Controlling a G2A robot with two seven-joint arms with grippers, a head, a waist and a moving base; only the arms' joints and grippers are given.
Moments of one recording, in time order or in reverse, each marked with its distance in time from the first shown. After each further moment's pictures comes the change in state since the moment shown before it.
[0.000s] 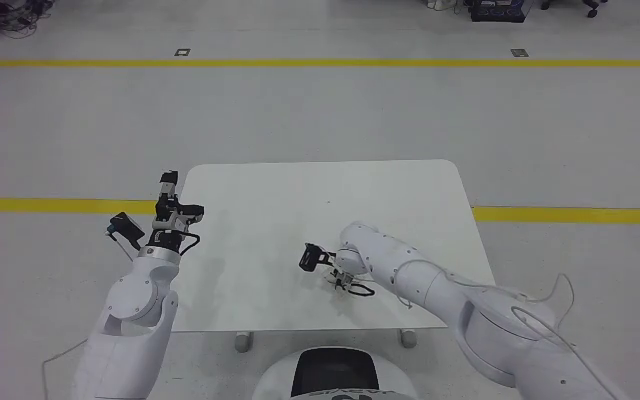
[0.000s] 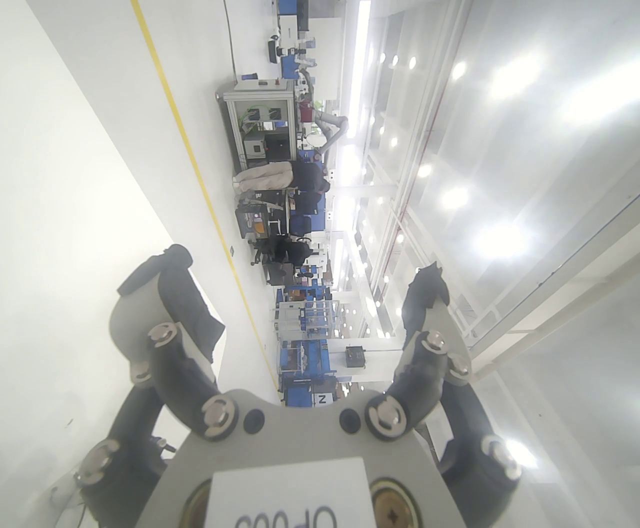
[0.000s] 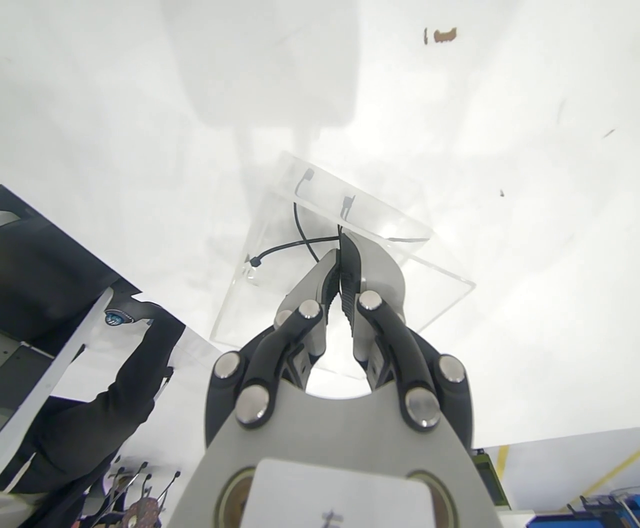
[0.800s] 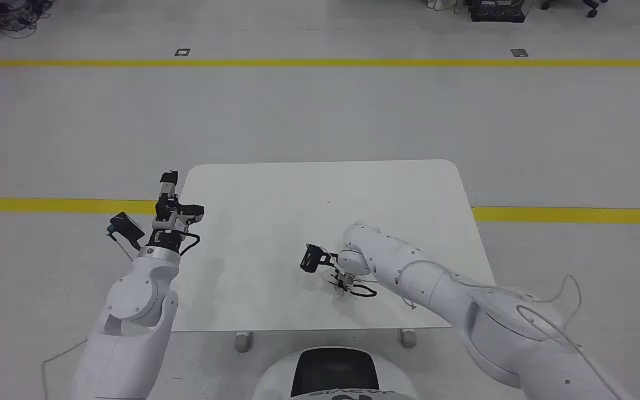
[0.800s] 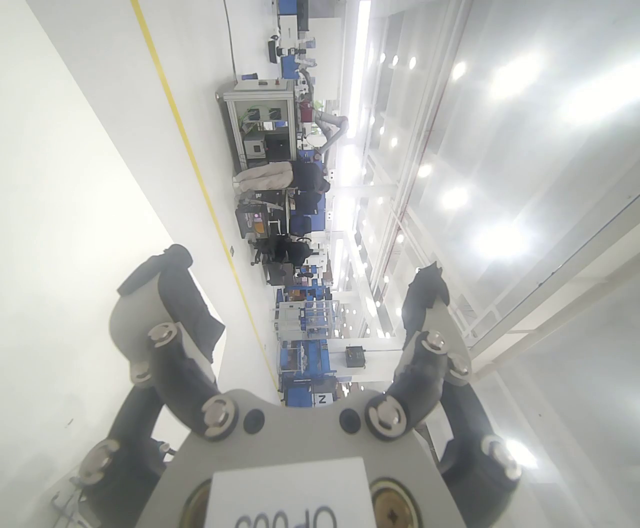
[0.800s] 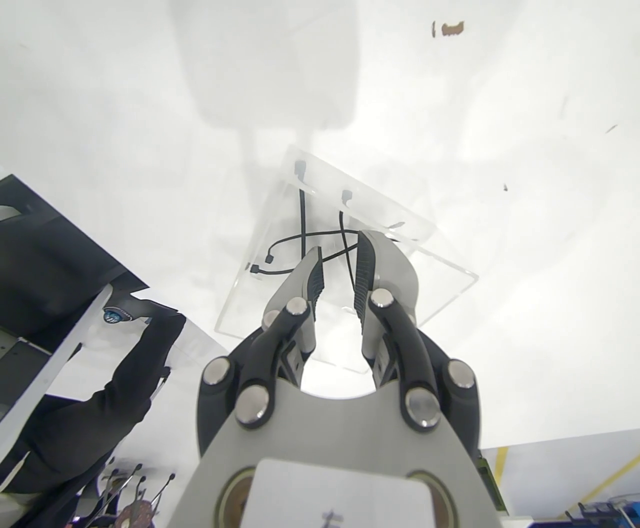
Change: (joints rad) left arm 0.000 0.000 0.000 0.000 0.000 0.000 0.000; right arm -0.006 0.027 0.000 -0.038 0.010 0.000 0.005
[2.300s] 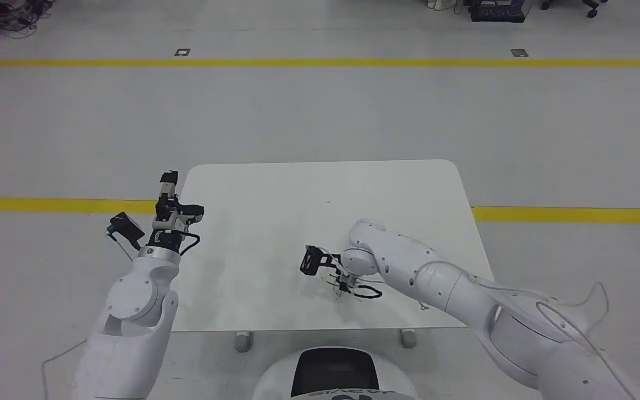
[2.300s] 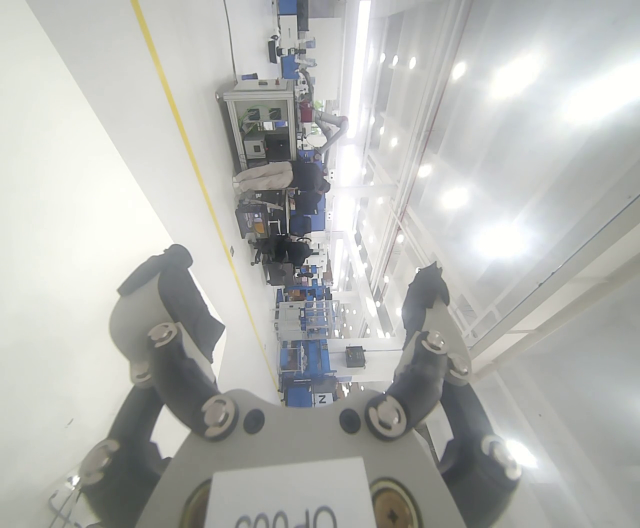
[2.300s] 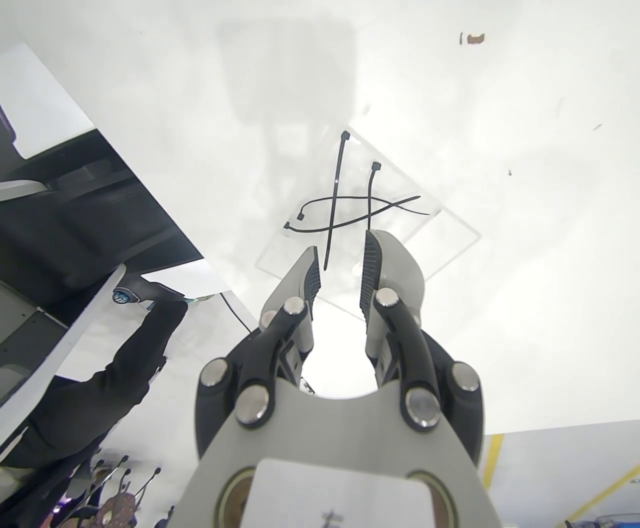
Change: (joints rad) left arm 0.000 0.000 0.000 0.000 0.000 0.000 0.000; right arm -0.003 0.105 0.034 -0.219 0.042 0.000 0.105
